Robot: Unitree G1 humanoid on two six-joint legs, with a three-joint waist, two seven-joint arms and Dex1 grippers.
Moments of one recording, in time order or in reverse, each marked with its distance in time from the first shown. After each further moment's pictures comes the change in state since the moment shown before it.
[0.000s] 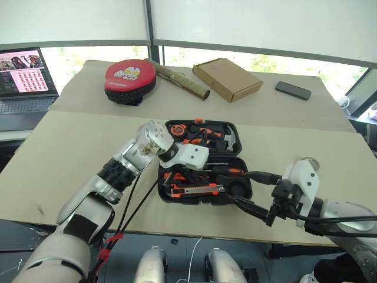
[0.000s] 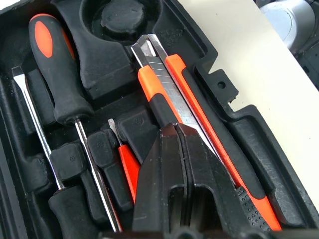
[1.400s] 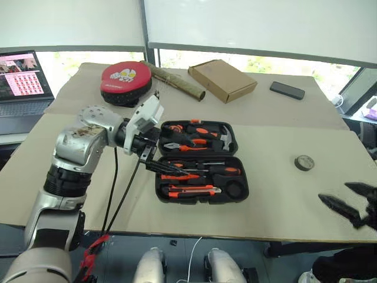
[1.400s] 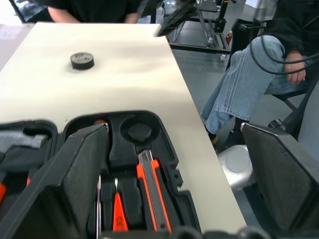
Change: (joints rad) left arm 0.145 0.191 0.442 -0.377 -0.512 0.487 0.035; right arm 0.162 -0.138 -0.420 0.502 -0.233 -0.060 0.196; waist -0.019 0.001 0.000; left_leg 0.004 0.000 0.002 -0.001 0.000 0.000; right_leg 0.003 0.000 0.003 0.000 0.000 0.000
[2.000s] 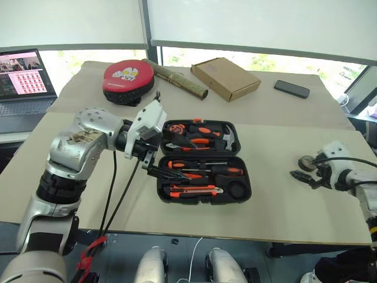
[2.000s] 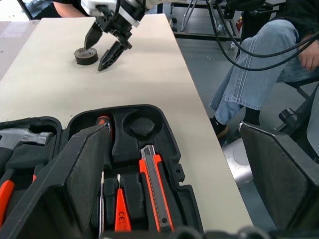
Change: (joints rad) left arm 0.025 0.060 -0.017 -0.089 -0.027 -0.007 0.064; right arm -0.694 0.048 0.596 0.804 -0.415 -0.295 0.015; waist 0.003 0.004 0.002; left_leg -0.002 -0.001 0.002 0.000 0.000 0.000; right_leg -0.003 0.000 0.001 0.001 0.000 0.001
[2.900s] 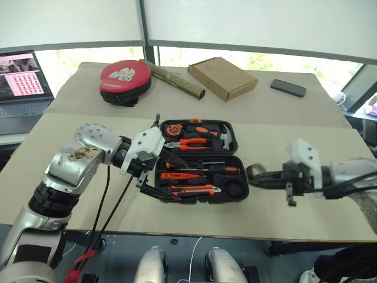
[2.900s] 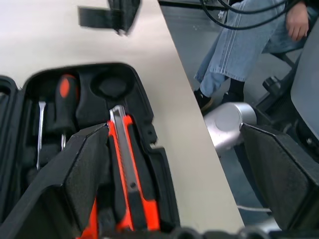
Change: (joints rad) left arm 0.127 0.093 -0.075 -0.049 0.046 -0.101 -0.052; right arm 0.119 -0.113 0.147 -0.976 0.366 0.312 0.337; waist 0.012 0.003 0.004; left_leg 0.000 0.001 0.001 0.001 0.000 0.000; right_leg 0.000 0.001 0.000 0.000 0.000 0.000
